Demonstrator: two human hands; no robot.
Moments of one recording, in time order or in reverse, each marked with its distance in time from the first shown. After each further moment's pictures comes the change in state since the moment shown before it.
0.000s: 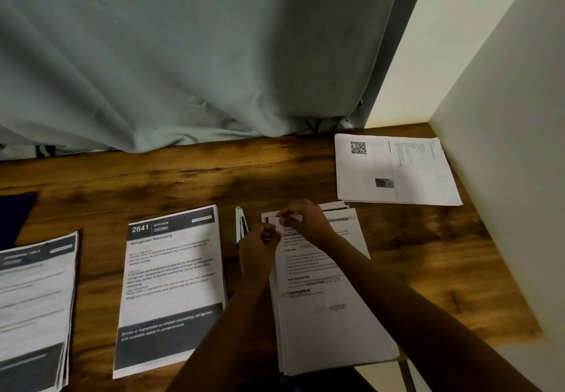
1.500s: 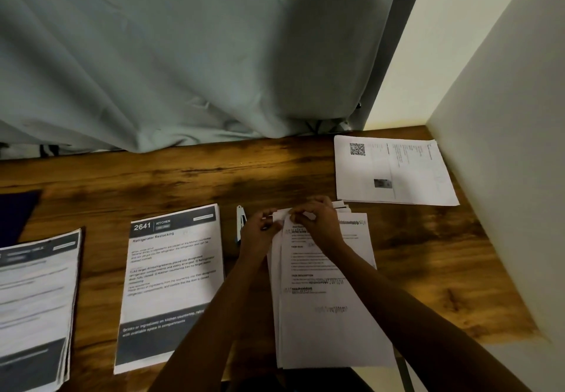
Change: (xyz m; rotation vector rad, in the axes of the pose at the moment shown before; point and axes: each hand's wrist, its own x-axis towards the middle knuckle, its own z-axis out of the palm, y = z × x) left_hand 0.019 0.014 -0.013 -0.232 -0.194 -0.102; right_hand -0.023 0.001 -0.004 0.059 0.258 0.114
